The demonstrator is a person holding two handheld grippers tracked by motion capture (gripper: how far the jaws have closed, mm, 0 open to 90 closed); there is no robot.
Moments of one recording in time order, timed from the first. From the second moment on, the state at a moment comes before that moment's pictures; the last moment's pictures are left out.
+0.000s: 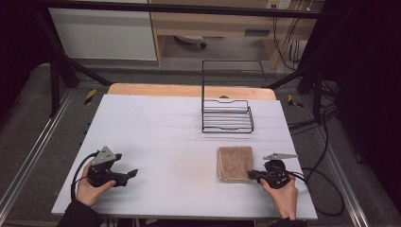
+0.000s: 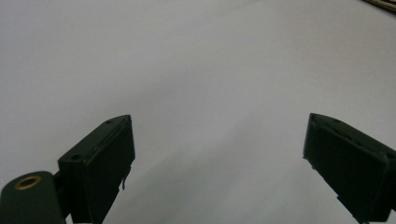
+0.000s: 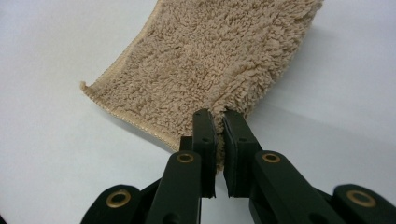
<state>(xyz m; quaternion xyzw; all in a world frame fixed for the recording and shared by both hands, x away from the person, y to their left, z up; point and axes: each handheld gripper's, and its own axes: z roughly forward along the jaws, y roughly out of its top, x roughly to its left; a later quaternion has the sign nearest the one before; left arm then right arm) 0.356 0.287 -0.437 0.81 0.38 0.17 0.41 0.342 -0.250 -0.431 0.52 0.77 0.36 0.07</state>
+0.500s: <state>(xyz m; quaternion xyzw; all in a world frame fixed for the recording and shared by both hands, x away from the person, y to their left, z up) 0.356 0.287 -0.437 0.81 0.37 0.17 0.41 0.338 -0.246 -0.423 0.48 0.77 0.39 0.14</state>
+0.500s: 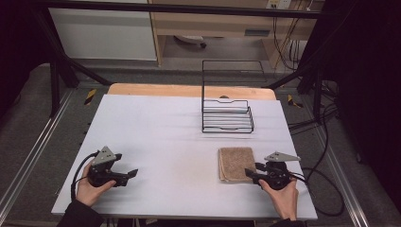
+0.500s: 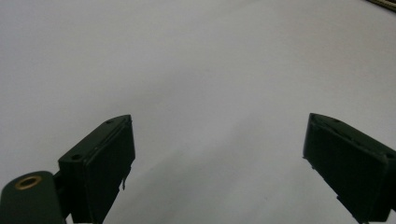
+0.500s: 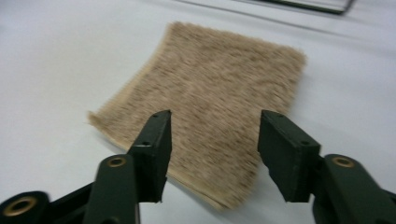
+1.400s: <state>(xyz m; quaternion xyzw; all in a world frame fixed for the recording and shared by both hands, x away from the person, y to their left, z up) 0.361 0.279 -0.441 0.81 0.38 0.16 0.41 0.428 -0.261 -0.444 0.49 0.77 0.38 0.13</state>
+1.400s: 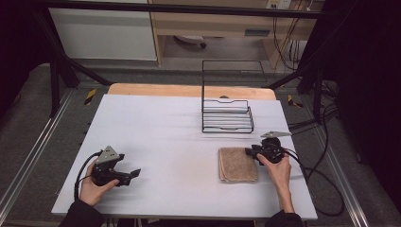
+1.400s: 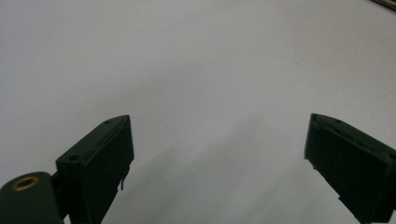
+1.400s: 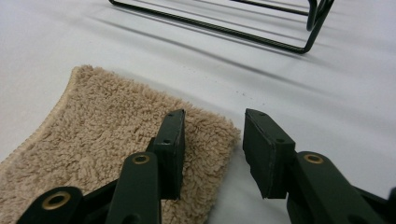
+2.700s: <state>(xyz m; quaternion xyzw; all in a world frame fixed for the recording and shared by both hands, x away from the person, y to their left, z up) 0.392 0.140 -0.398 0.82 0.35 0.13 0.43 0.420 -0.256 -0.453 0.49 0.78 0.38 0.12</state>
